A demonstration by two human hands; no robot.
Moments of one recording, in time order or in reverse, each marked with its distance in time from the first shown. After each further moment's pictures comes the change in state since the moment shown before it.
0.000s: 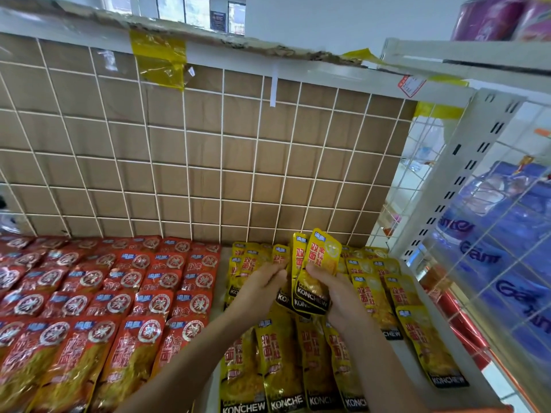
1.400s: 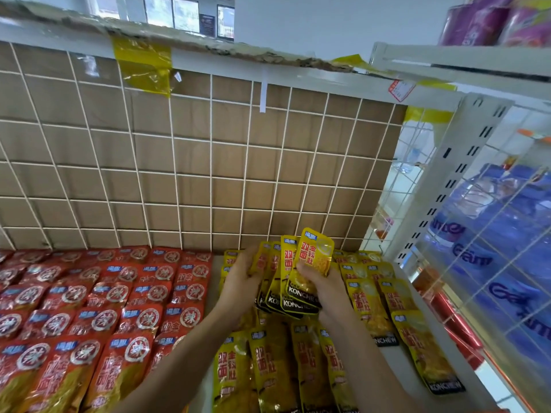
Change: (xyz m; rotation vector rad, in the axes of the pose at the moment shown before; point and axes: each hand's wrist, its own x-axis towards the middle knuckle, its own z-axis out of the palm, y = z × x) left_hand 0.028 -0.013 -0.011 -0.188 0.182 -0.144; right_hand 0.015 0.000 0.006 -0.063 0.121 -0.136
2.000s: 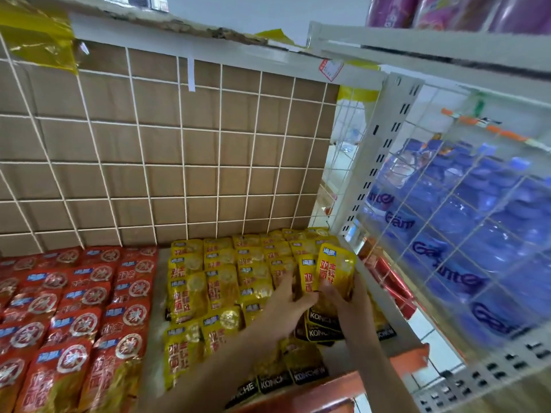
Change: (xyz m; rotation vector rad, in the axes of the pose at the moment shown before) left_hand -0.073 0.029 0.111 -0.080 -0.561 -0.068; right_hand -0.068 0.001 -0.106 -0.340 0.275 -0.331
